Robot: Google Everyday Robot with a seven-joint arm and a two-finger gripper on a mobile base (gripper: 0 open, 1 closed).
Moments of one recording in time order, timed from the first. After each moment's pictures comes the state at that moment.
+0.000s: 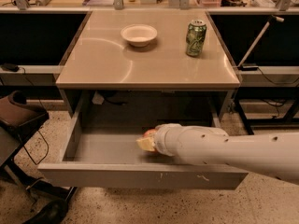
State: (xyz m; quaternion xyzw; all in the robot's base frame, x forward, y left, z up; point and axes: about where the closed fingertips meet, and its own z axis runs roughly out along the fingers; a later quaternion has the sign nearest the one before) arm 0.548 -0.015 0.643 -0.29 0.86 0.14 0.39
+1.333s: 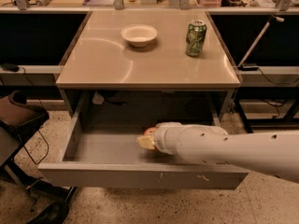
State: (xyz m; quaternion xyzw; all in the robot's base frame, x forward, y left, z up) arm 0.552 -0.011 0.646 -0.29 0.86 0.14 0.39
